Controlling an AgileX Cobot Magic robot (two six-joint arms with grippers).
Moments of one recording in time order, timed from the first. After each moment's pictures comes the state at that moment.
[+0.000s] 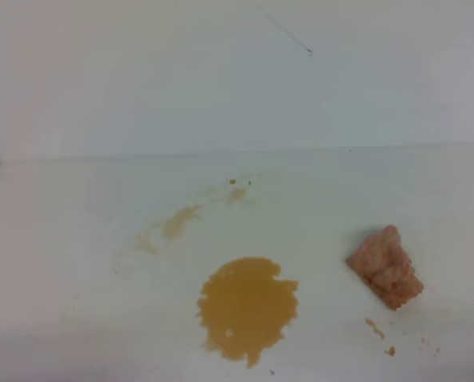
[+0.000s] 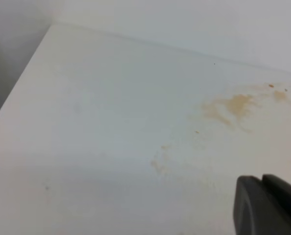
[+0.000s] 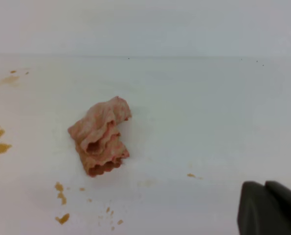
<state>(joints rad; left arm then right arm) 0.00 0.00 0.00 -0.25 0.31 -0.07 -0.02 0.00 0.00 0.26 0.33 -0.33</state>
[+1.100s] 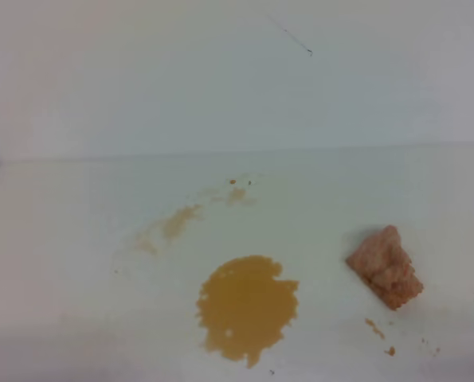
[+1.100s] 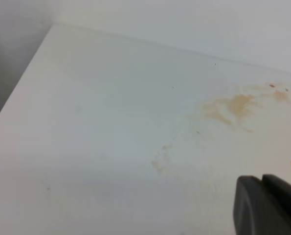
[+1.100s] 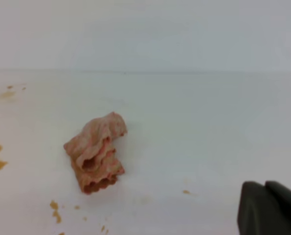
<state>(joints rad) 0.00 0.00 0.00 -0.25 0.31 -0.07 -0.02 0.00 0.00 0.26 0.28 -0.33</state>
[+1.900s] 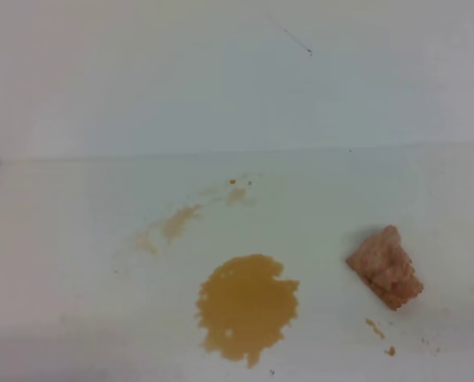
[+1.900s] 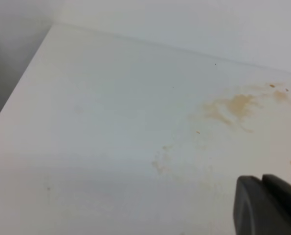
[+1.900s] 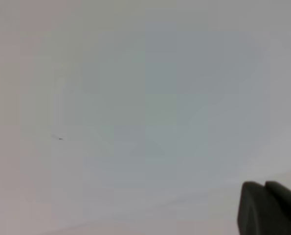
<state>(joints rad) 0.00 0.00 0.00 -0.25 0.31 -0.07 -0.02 0.00 0.00 0.48 -0.02 -0.31</state>
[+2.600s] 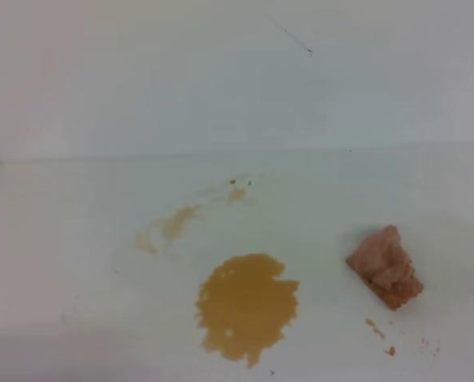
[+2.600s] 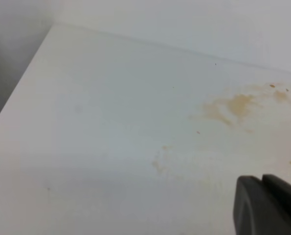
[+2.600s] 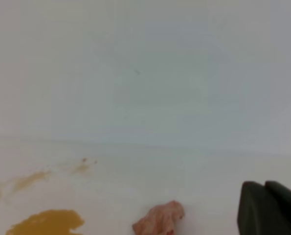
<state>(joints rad) 0.00 0.00 0.00 -0.25 0.31 -0.07 -0.02 0.19 -0.39 0.51 0.40 -0.46</state>
